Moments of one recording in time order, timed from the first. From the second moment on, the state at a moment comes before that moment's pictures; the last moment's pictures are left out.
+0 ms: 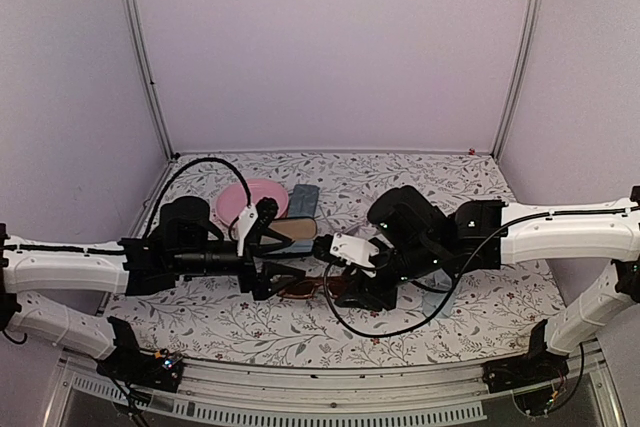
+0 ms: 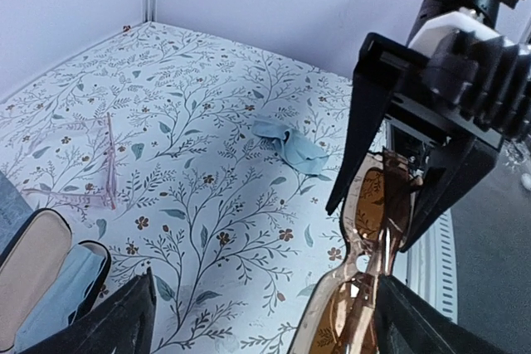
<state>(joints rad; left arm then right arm) -0.93 1.13 0.55 0.29 0.33 -0.08 1.19 1.47 1.11 -0.47 -0.13 -0.14</state>
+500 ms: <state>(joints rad) -0.91 1.13 0.55 0.30 0.29 -0.11 1.17 1.49 1.10 -0.43 -0.14 -0.13</state>
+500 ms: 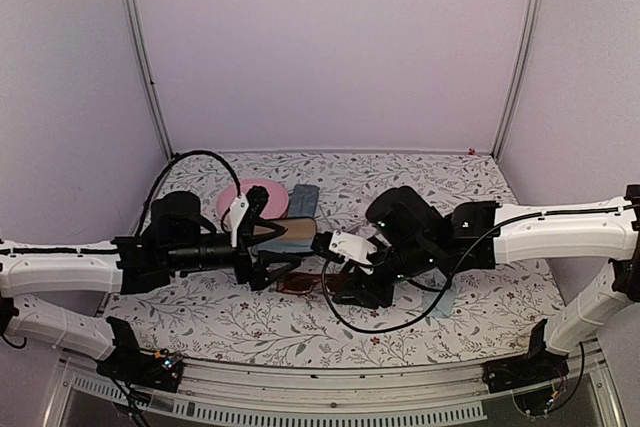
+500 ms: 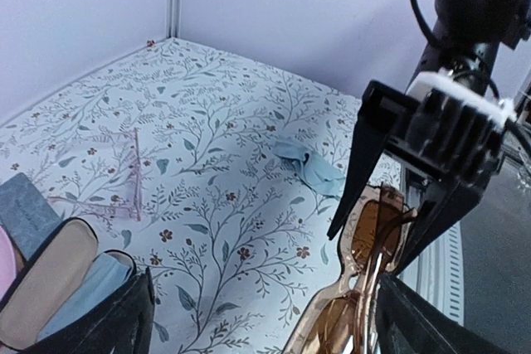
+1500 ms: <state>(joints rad) -0.90 0.98 0.44 0.31 0.26 0.08 0.91 1.71 1.30 -0.47 -0.65 -0.07</state>
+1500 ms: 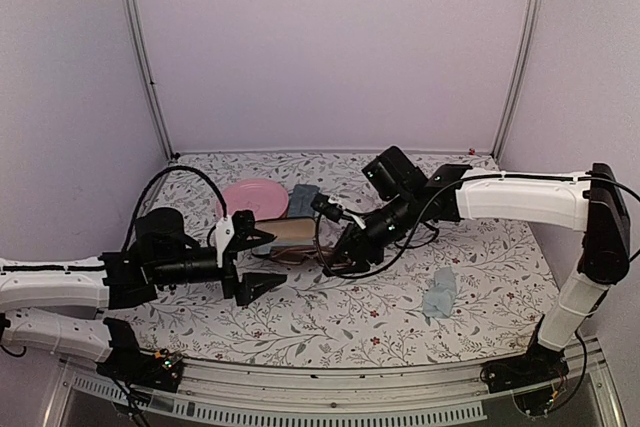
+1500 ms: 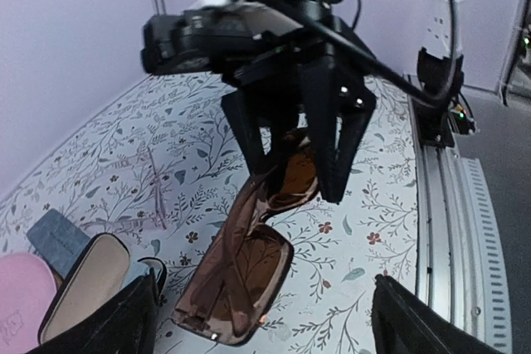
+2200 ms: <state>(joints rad) -1.10 1.24 0.66 0.18 0.19 0.63 0.89 1.75 1.30 -0.68 -1.00 0.01</state>
